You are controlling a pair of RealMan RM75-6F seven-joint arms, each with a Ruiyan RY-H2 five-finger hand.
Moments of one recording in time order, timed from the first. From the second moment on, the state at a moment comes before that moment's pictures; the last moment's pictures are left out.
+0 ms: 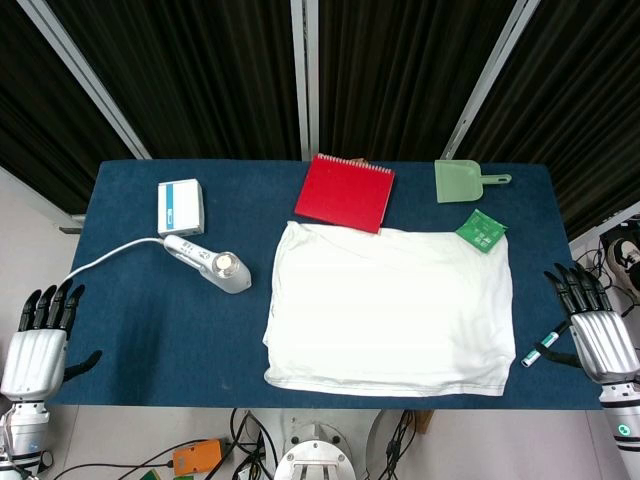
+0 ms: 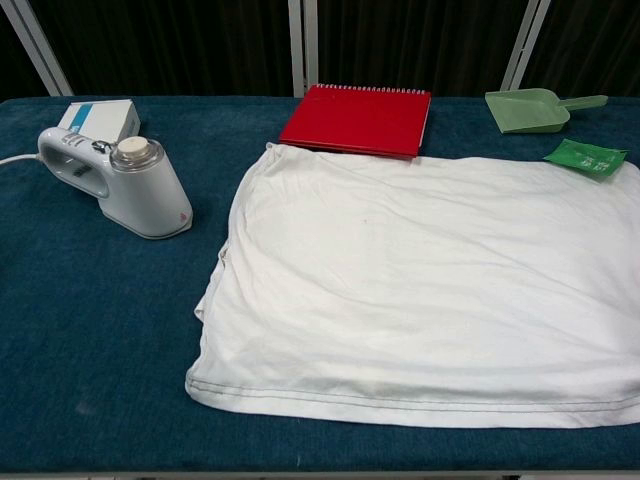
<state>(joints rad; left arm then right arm) -0.07 -1.22 0.08 -1.64 1.48 1.66 0.27 0.12 -1.08 0.03 -1.55 -1.60 1.47 0.11</state>
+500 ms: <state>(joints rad) -0.25 -1.21 -0.04 -1.69 1.49 1.42 0.37 0.13 -1.10 0.00 -1.54 -1.61 1.42 0.10</state>
